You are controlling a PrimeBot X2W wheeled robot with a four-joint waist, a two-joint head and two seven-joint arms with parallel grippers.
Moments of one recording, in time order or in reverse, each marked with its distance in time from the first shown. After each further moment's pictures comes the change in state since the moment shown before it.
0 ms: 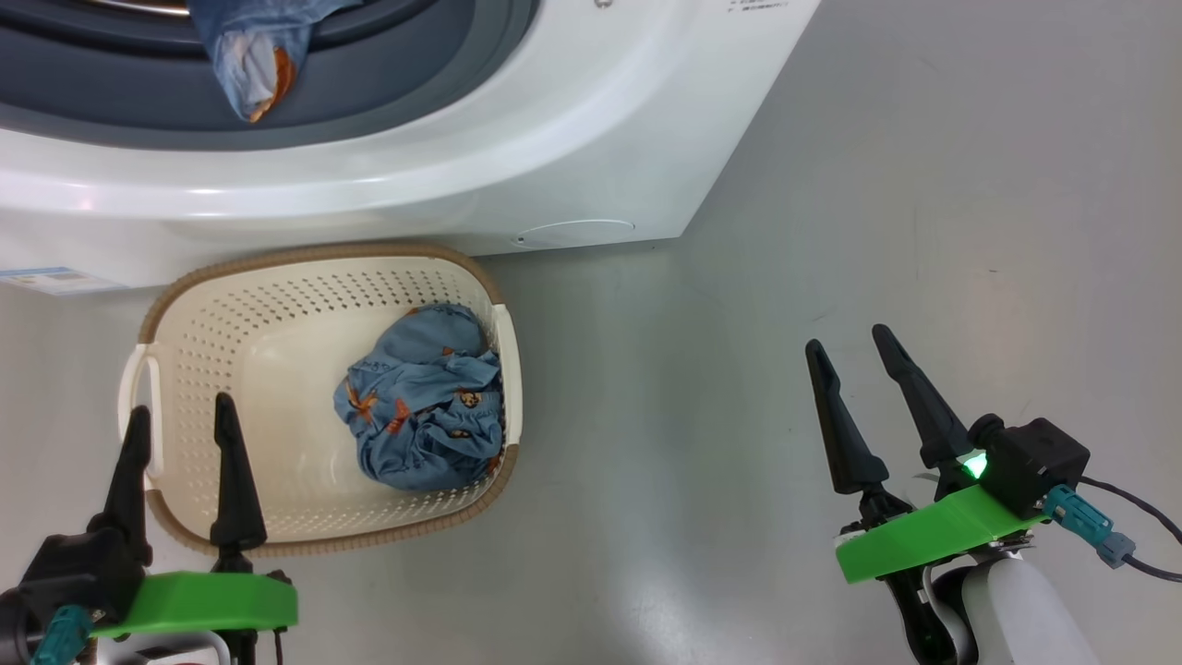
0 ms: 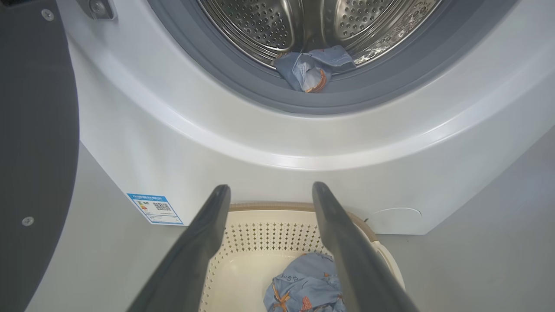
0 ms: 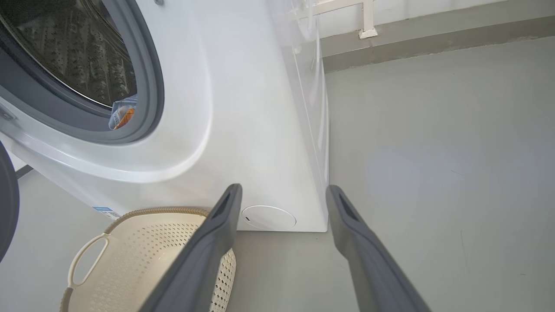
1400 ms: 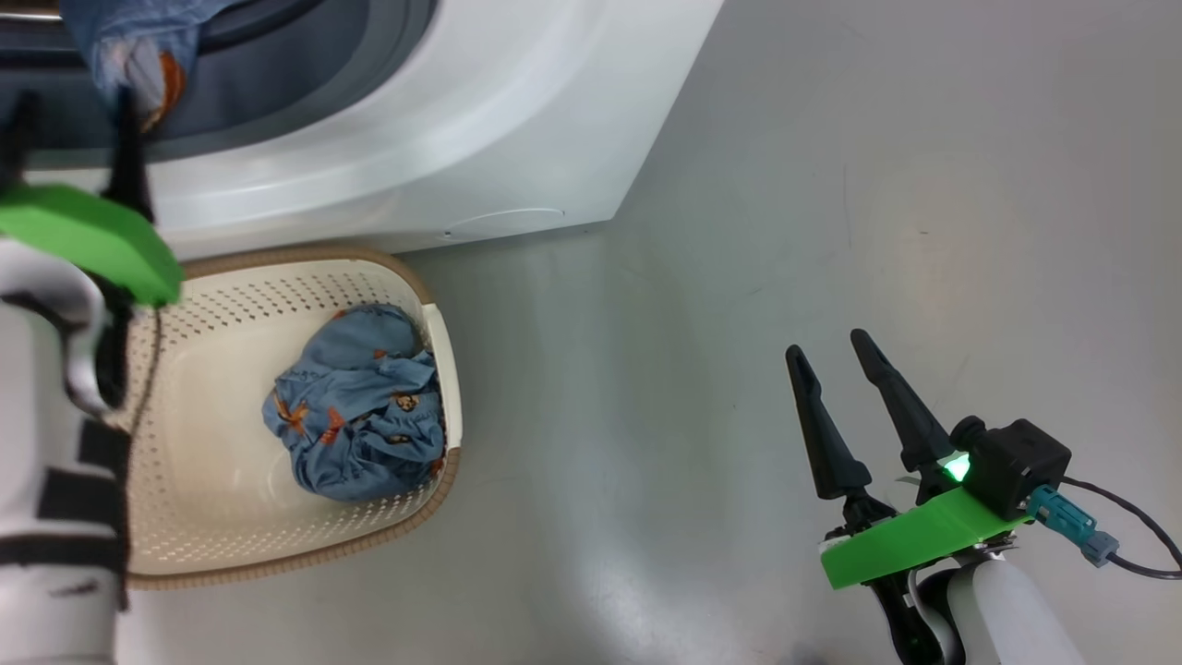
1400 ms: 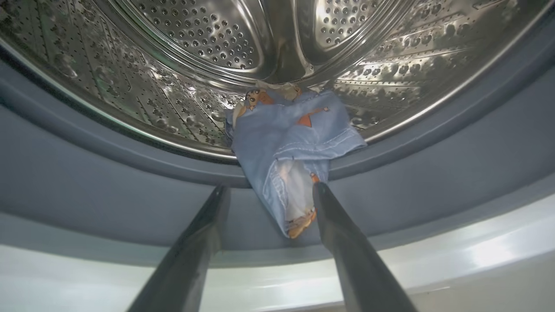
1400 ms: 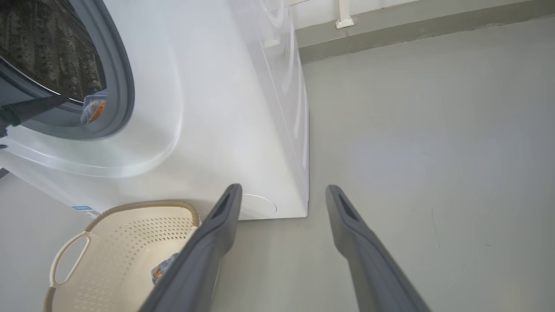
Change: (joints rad) left arm -0.709 0.148 -0.058 0.531 0.017 -0.080 0.219; right arm -0.004 0.001 0.036 0.009 0.026 0.000 0.000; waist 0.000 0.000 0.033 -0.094
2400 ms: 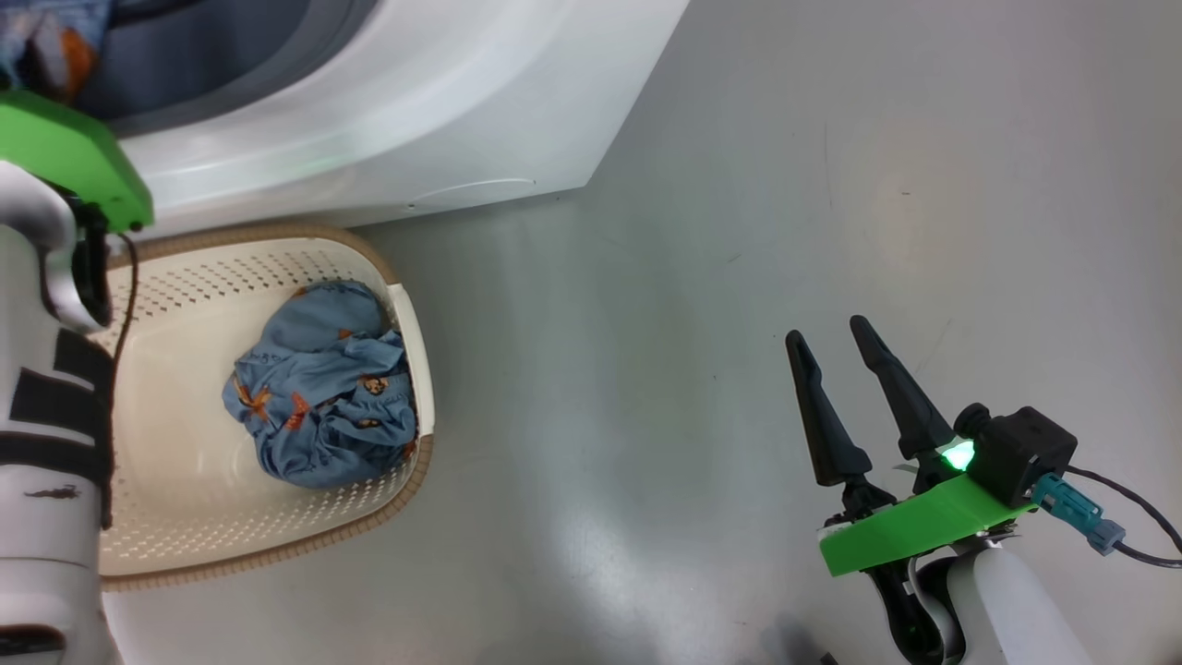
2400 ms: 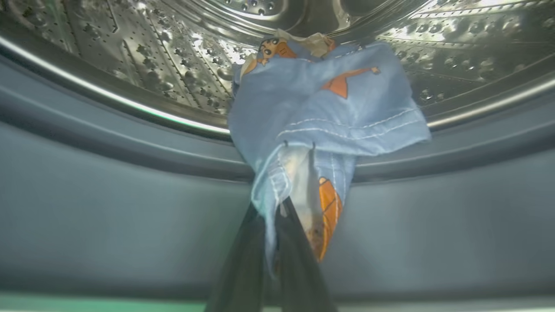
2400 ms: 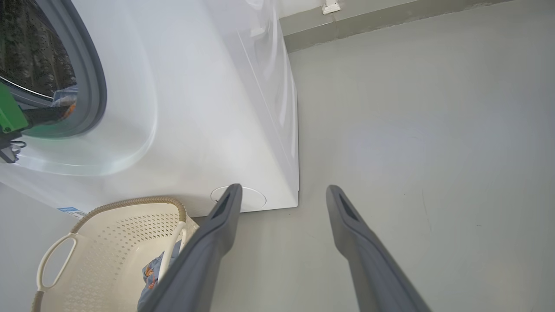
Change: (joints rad) left arm -0.259 0.011 -0.036 0.336 -0.018 0.023 0.009; right arm -0.021 0.000 0.006 0.001 0.037 0.000 0.000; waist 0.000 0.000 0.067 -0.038
